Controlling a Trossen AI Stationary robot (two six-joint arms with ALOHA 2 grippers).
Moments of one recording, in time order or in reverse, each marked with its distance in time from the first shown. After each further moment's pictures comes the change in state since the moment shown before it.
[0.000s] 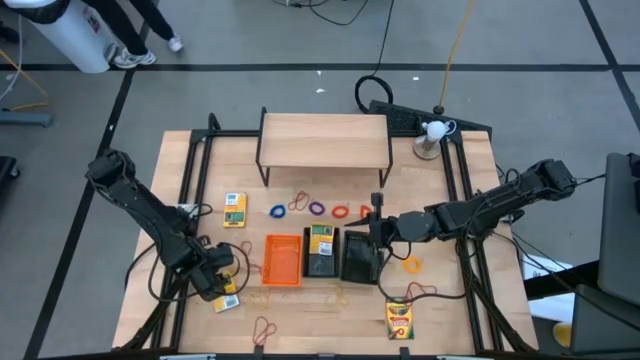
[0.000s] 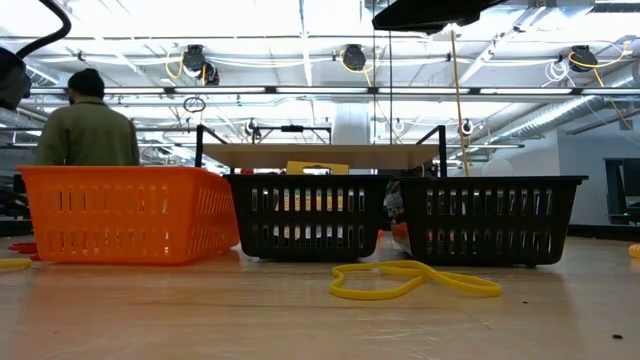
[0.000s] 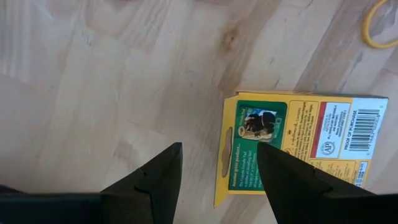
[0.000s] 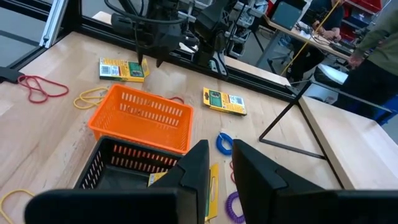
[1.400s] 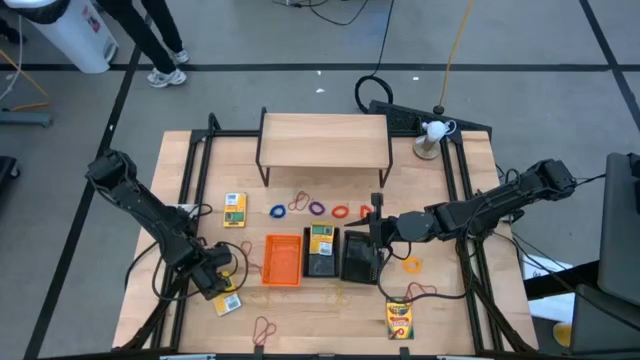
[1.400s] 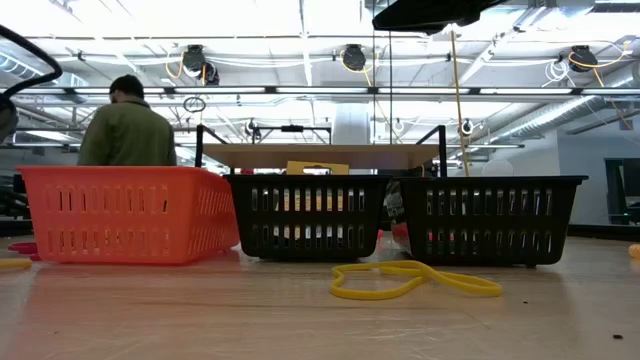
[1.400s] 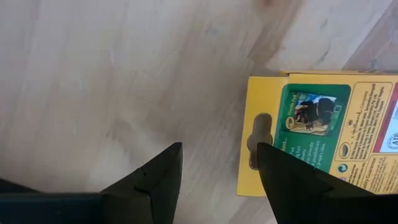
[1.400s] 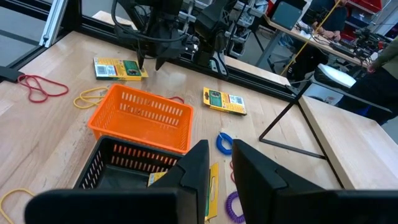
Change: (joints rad) left arm 0.000 0.006 -0.099 0.089 0.092 -0.067; right arm 0.000 0.000 0.000 -0.001 0.000 -0.002
